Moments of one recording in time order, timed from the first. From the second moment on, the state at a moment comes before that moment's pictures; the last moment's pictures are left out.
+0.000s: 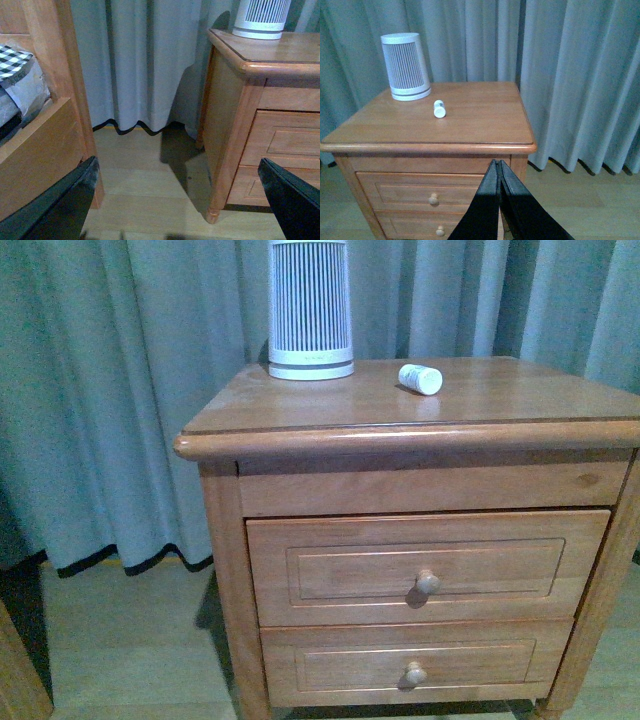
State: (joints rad) left arm 0.00 0.00 0.01 -0.01 0.00 -0.01; right arm -0.20 0.39 0.61 -0.19 -0.20 0.02
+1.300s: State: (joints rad) left arm 0.00 0.00 0.01 -0.01 0.00 -0.01; right arm 0.00 0.05 0.05 -0.01 0.00 0.01
